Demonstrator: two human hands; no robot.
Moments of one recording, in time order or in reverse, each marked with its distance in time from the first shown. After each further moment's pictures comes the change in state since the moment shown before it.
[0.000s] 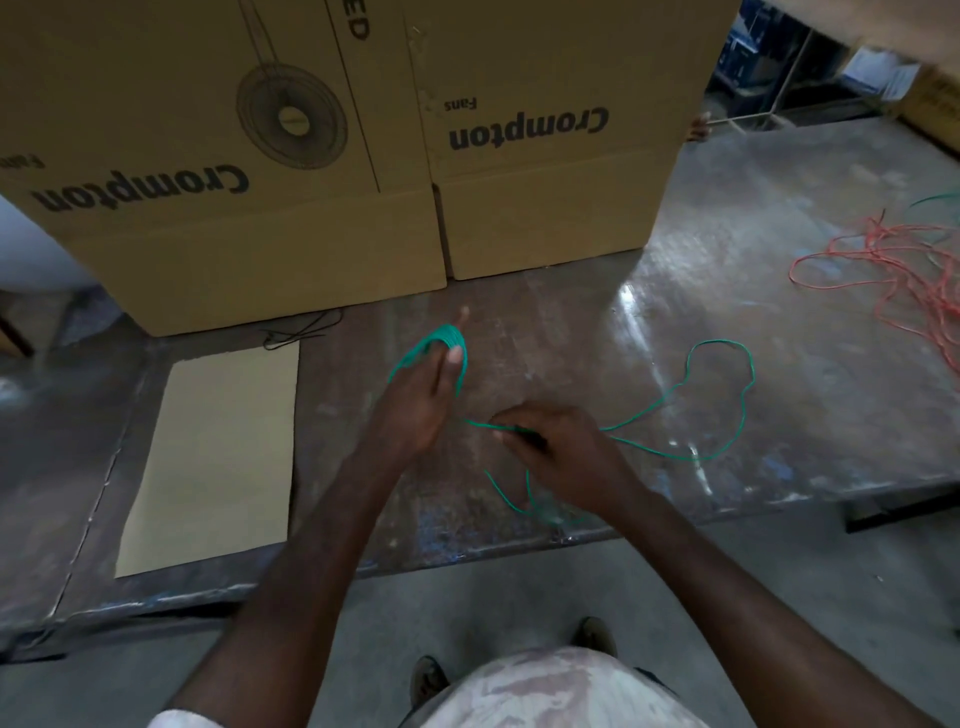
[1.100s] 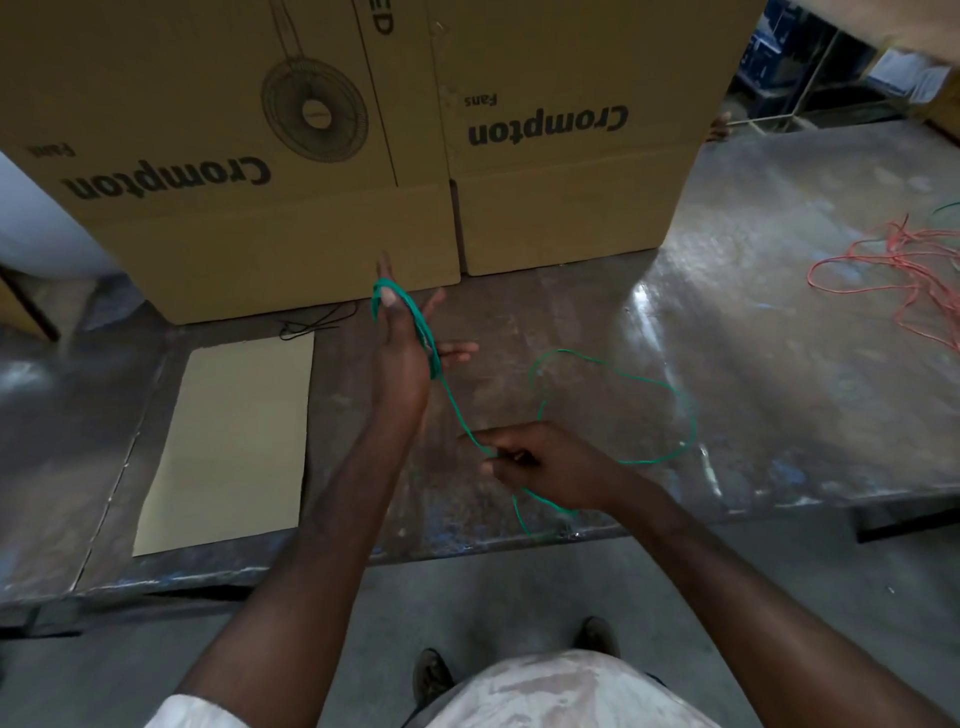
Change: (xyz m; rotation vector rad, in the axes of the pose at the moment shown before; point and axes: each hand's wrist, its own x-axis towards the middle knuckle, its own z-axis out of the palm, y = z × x) left_hand 0.009 0.039 -0.023 -0.885 0.315 -0.175; right_hand 0.006 -0.001 0.017 0.189 -0.358 0.130
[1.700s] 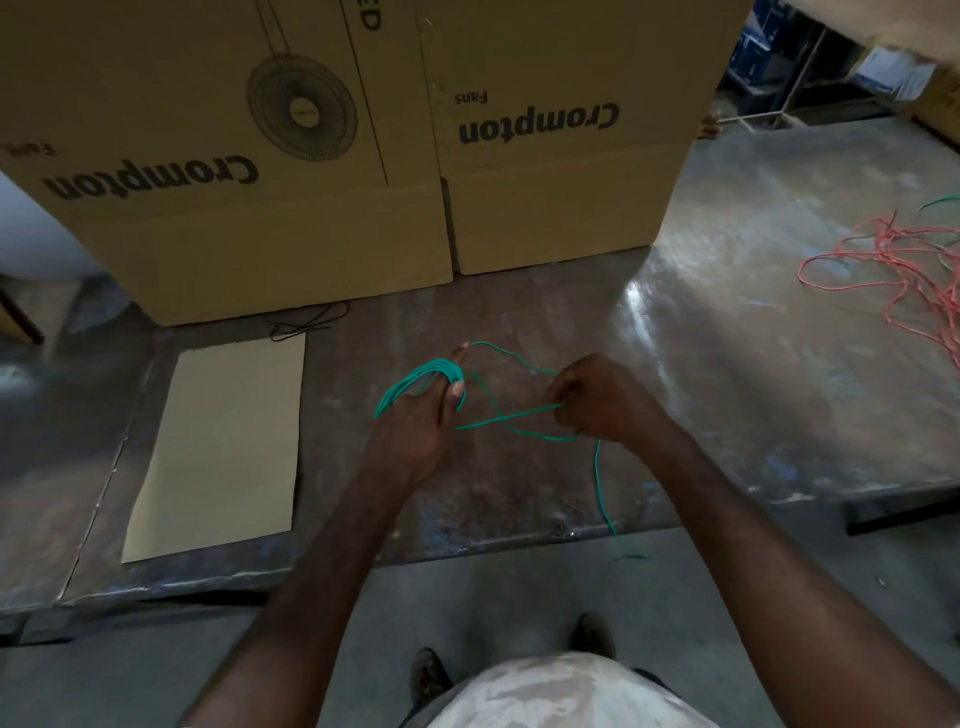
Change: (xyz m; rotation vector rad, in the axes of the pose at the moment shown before) left_hand -0.024 -0.080 -0.042 1.174 -0.253 0.278; right_hand 0.010 0.022 -0.071 -0.156 0.211 0.509
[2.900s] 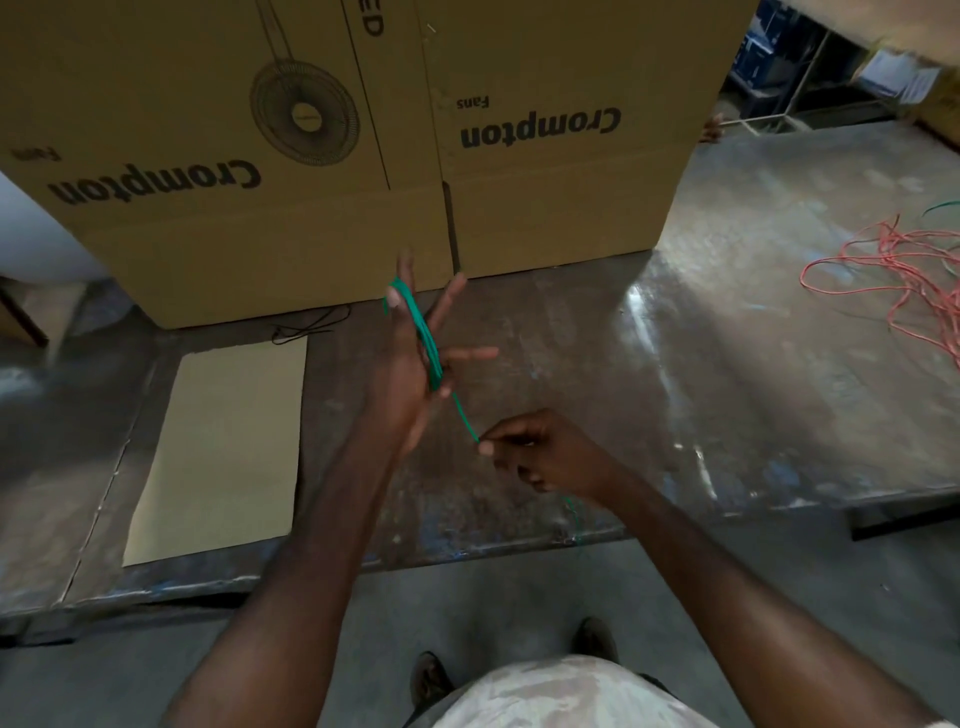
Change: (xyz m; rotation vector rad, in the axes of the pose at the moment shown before) left_hand 0.033 0.064 -0.073 -1.321 -0.012 -0.105; right_hand -0.028 -0.017 0.065 0.702 -0.306 -0.094
